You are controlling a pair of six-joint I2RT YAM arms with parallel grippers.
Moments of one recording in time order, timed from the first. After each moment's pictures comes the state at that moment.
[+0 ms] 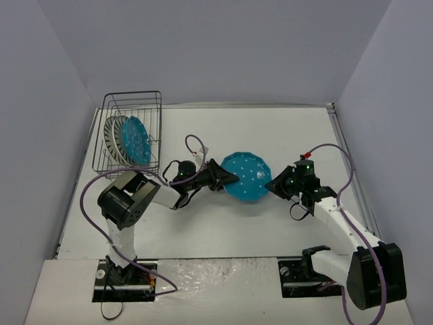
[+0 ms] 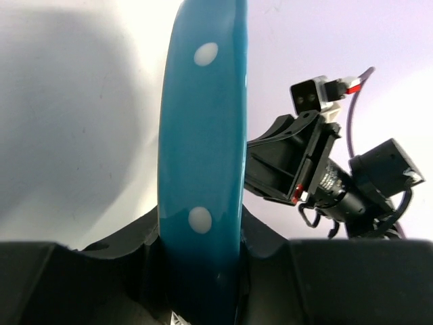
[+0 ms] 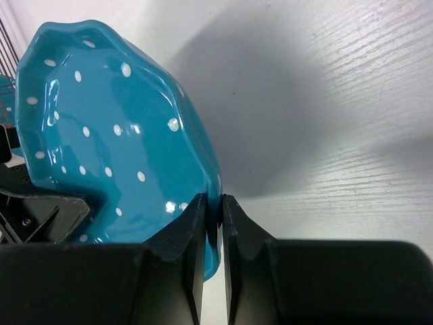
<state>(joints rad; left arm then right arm) -0.63 1.92 0.76 1.03 0.54 -1.40 0.20 1.08 0.54 -0.23 -0.21 0.91</state>
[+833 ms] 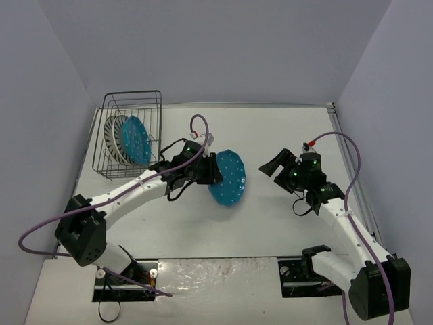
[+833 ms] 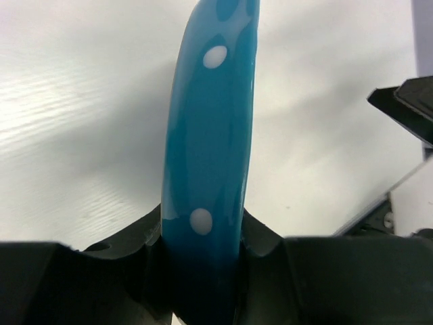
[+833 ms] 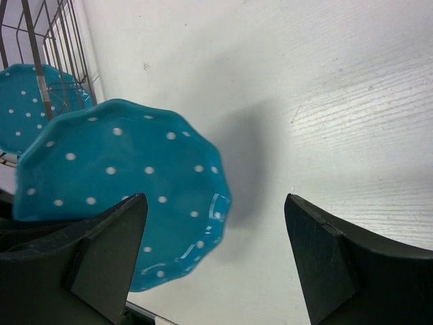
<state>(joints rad) -0.72 1.49 1.08 -0.25 0.16 -0.66 0.20 1.00 0.64 -0.25 -0.21 0.85</state>
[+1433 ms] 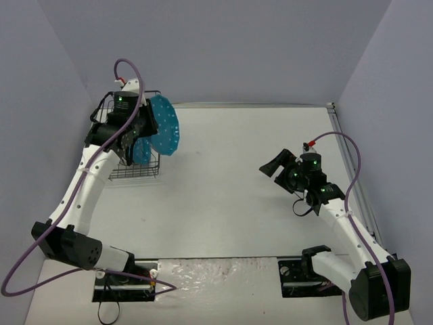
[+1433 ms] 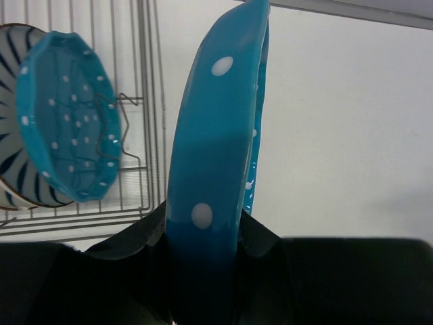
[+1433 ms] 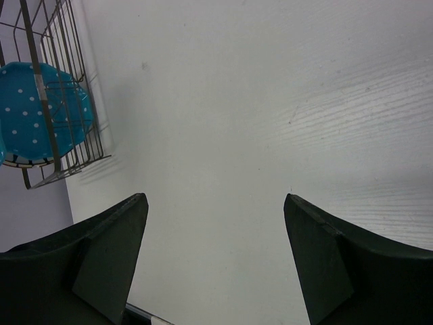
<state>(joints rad) -0.29 1.39 1.58 -0.74 -0.08 -0.35 0.20 0.99 0.64 -0.26 -0.21 0.84</state>
